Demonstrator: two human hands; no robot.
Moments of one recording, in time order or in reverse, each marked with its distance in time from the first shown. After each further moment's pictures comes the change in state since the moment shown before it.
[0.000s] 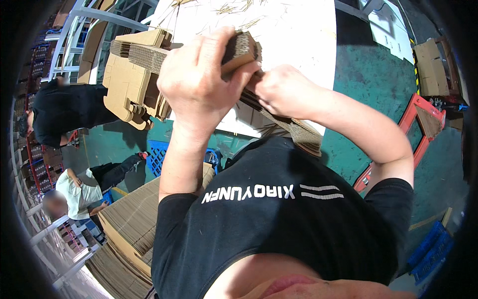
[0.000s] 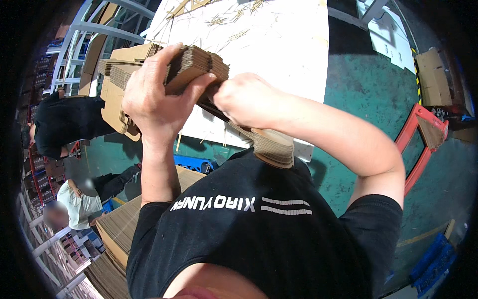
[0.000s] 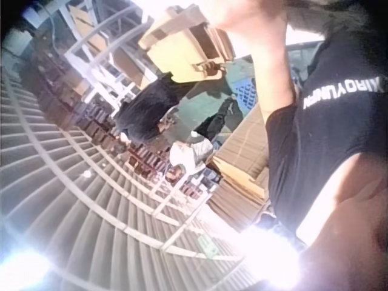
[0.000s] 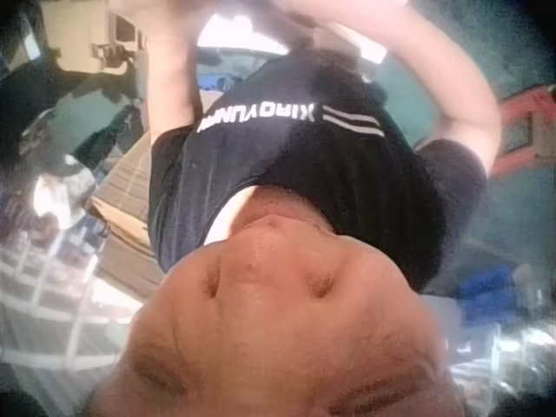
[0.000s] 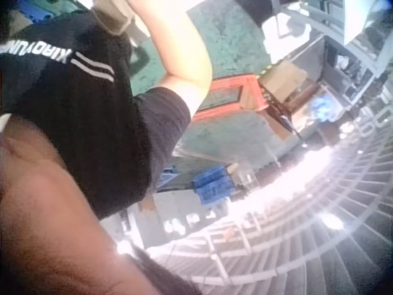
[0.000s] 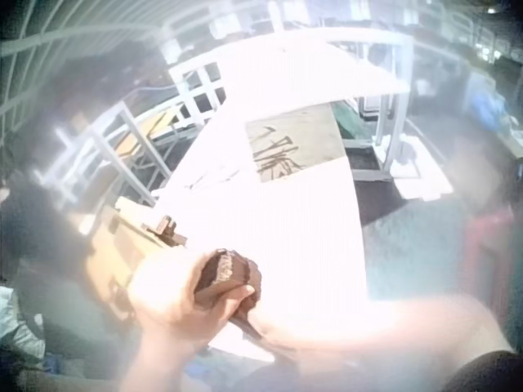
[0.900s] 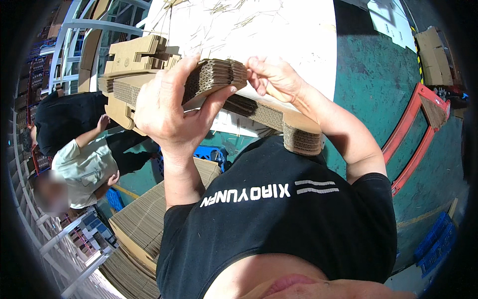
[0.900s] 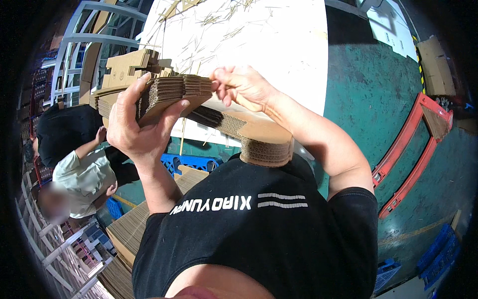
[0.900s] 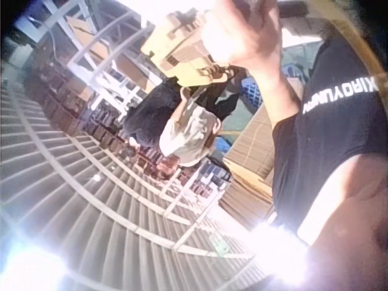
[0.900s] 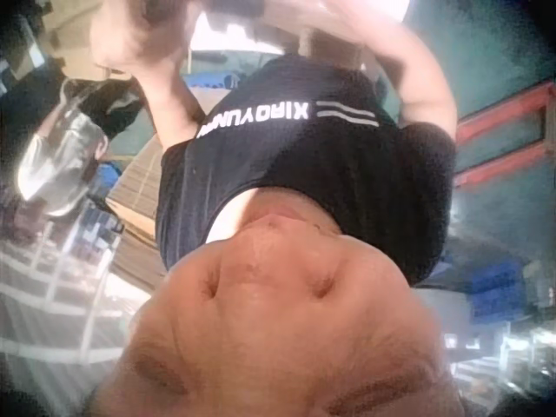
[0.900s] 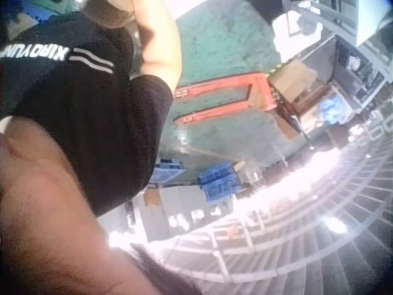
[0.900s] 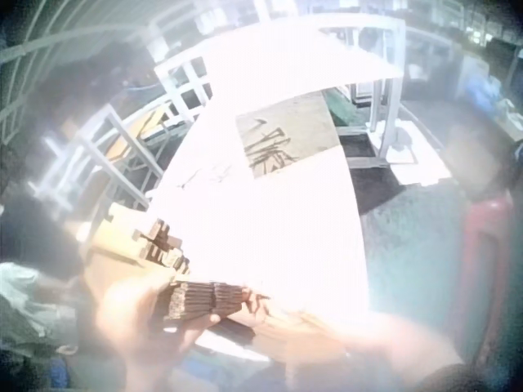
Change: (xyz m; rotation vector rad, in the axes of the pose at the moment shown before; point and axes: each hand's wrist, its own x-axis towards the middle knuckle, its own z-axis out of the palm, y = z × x) left_hand -0.004 -0.013 -0.006 -0.050 -0.006 -0.012; right_hand 0.016 0.069 0.087 2.208 0.330 0.155
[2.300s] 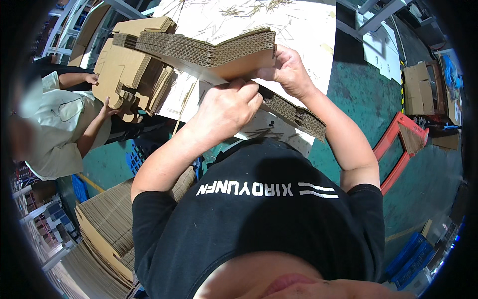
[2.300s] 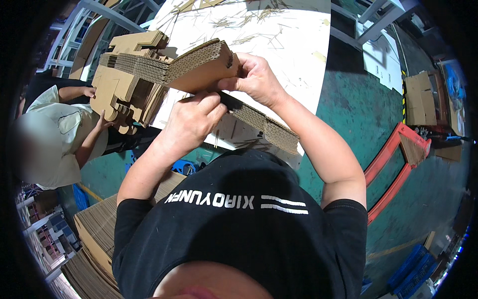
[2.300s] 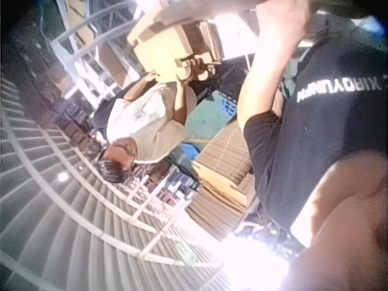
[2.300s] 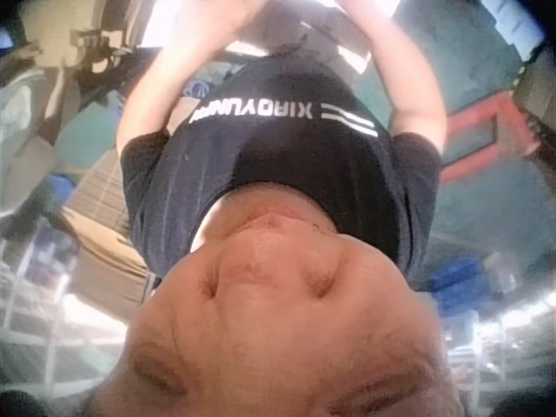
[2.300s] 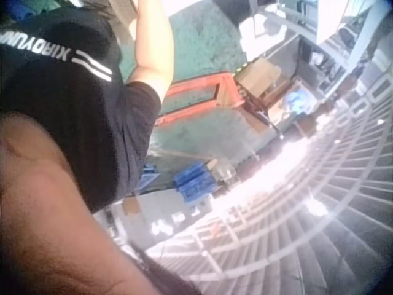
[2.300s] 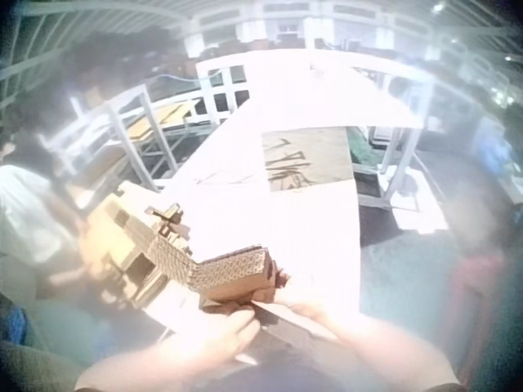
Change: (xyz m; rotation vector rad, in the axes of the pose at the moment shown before) left_hand -0.069 0.001 -0.002 -0.176 -0.469 0.227; right_hand -0.001 0.000 0.069 -0.840 0.060 -0.253
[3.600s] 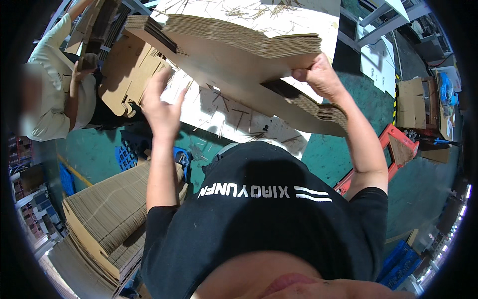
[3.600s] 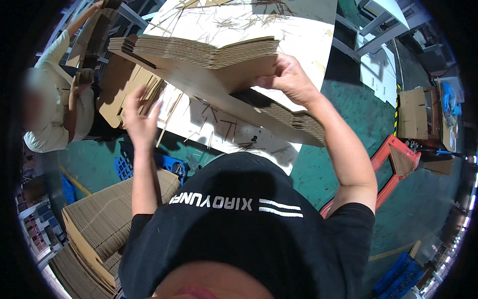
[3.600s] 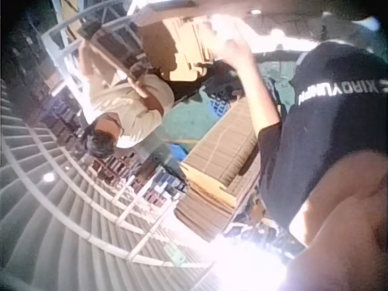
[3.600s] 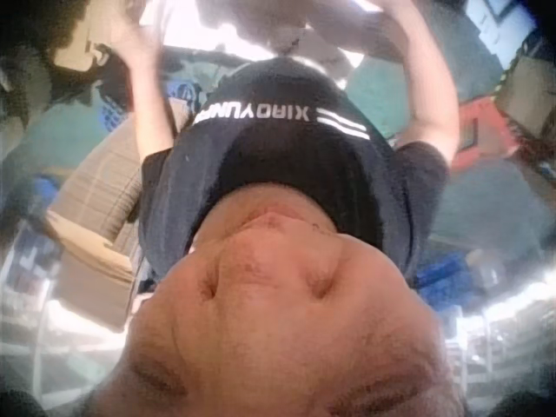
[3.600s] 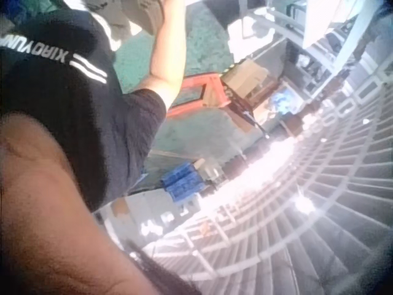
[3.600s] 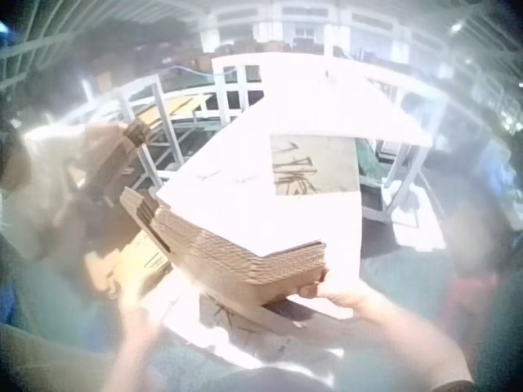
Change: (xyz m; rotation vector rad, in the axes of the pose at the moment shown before) left_hand -0.078 -0.052 0.016 -0.254 0.622 -0.802; right_hand -0.004 -0.026 -0.061 -0.115 -0.077 0.136
